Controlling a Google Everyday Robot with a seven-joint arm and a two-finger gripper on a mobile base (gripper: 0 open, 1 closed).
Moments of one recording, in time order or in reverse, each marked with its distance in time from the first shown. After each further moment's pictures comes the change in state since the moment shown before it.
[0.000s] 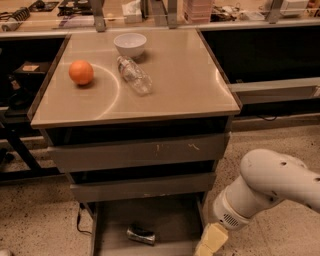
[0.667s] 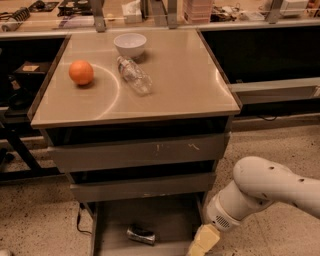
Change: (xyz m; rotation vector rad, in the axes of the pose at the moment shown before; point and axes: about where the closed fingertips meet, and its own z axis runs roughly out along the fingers) arm -0.005 -0.011 0.038 -0.038 -0.032 0.036
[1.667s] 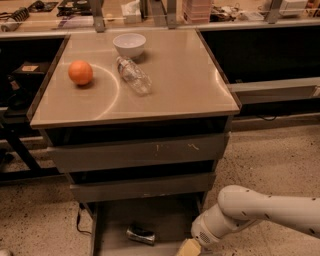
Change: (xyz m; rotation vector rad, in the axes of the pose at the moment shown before) arm 0.004 -0.017 0.119 -0.103 -0.106 0.070
